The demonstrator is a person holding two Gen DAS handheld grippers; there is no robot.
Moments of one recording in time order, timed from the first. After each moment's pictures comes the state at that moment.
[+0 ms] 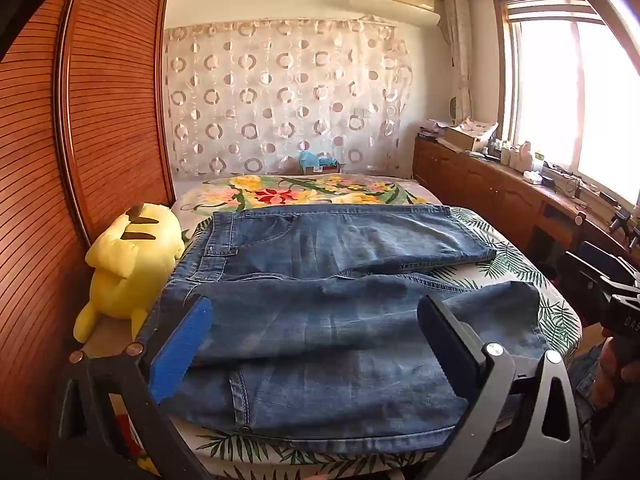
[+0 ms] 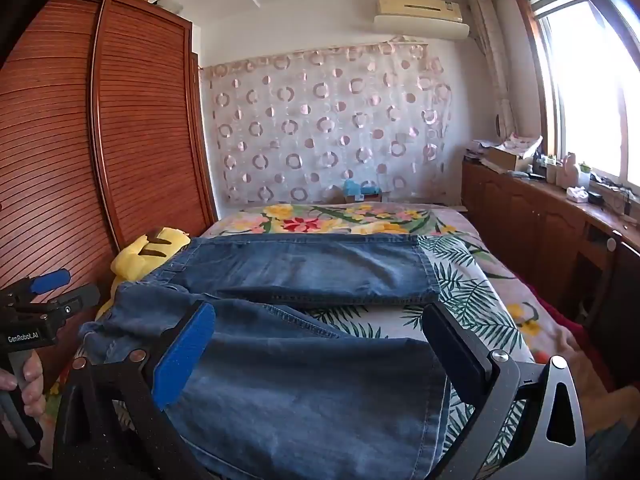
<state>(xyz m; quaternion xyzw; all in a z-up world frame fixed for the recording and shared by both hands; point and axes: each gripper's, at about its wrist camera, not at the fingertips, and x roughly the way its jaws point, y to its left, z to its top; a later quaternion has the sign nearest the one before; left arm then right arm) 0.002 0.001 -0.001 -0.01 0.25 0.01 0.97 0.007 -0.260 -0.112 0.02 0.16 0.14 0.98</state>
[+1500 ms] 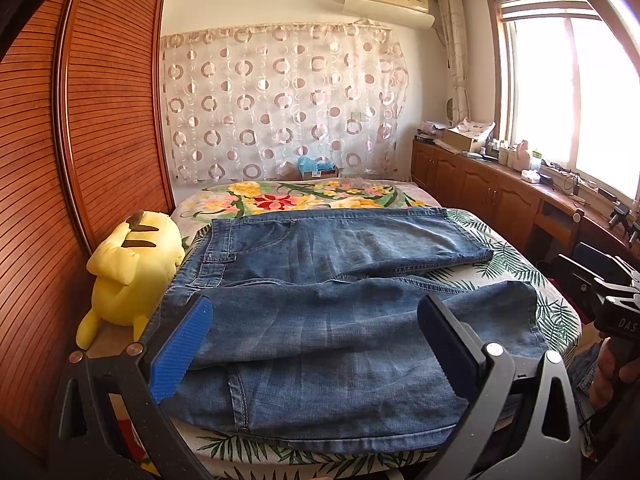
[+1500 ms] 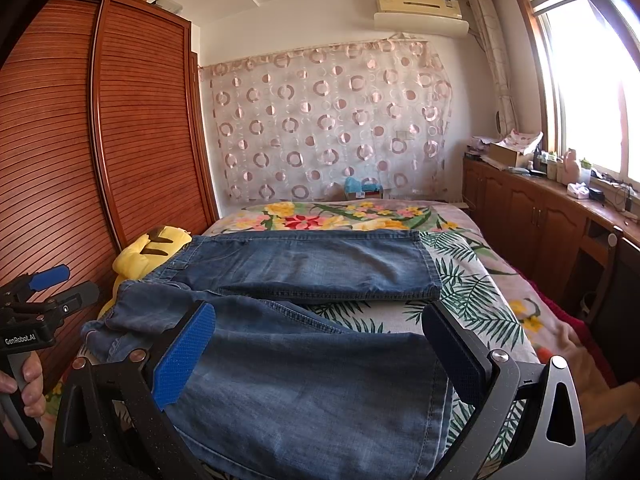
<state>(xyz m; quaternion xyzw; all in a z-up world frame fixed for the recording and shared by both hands) 0.005 0.000 0.006 -0.01 0.24 0.00 0.97 0.007 -0.260 -0.112 0.02 0.17 0.15 0.97</state>
